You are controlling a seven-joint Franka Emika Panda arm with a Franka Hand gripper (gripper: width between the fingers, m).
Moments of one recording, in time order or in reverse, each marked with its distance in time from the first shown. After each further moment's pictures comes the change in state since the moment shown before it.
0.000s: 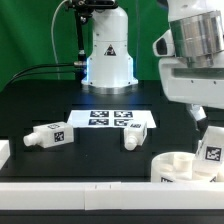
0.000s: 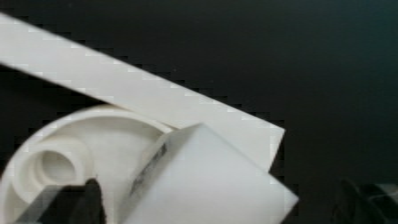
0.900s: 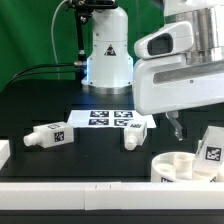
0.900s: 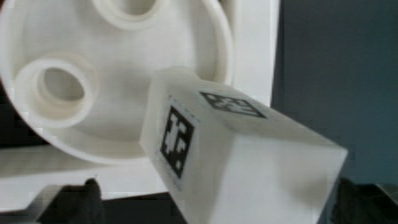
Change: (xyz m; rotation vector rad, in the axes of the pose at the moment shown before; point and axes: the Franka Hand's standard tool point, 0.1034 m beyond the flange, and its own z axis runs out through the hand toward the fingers) arm 0.010 0.008 -0.006 -0.091 0.022 -1.247
